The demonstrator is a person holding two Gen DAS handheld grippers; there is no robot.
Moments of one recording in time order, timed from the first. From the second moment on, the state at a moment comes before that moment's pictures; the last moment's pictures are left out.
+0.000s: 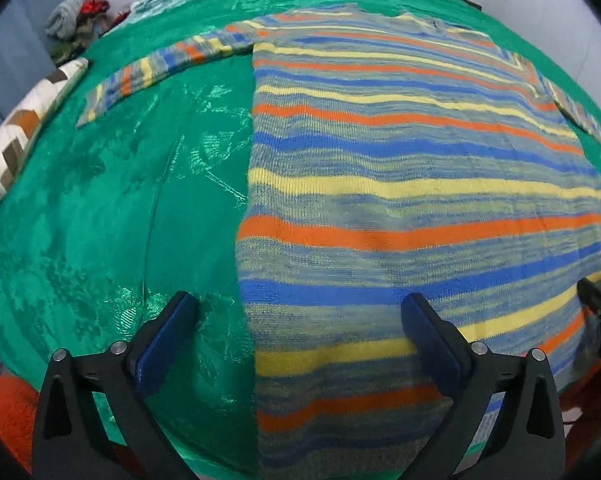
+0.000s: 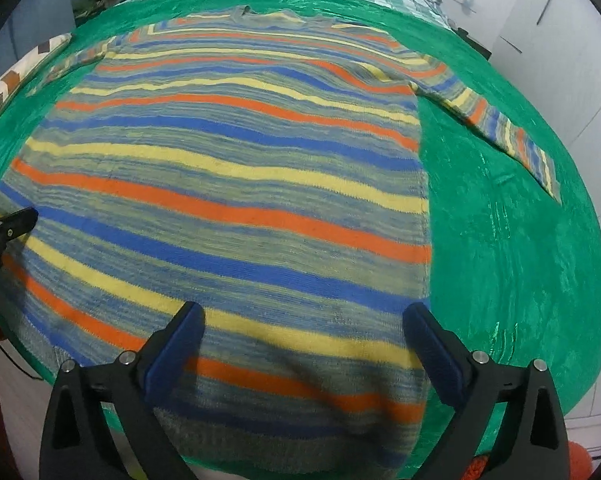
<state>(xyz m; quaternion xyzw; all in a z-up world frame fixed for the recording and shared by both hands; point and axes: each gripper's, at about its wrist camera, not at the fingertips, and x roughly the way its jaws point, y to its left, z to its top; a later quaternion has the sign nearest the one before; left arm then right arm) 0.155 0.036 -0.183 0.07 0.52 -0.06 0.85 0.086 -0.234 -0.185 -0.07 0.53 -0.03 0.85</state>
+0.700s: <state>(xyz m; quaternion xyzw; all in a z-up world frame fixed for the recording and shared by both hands) 0.161 0.040 -0.187 0.06 0.52 -0.06 0.85 0.087 -0.236 -0.188 -0.06 0.52 -0.03 0.85</state>
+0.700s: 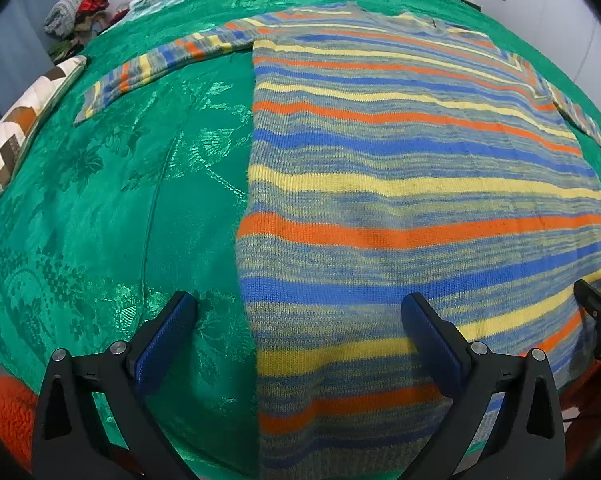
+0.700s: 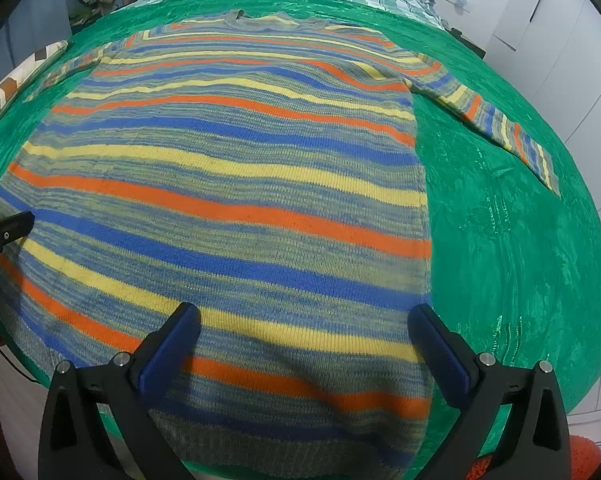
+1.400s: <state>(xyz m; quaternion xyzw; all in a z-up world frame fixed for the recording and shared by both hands) 0.160 0.039 -0.187 0.06 0.52 -0.05 0.85 0.085 -0.235 -0.189 -0.06 0.52 -0.03 0.85</state>
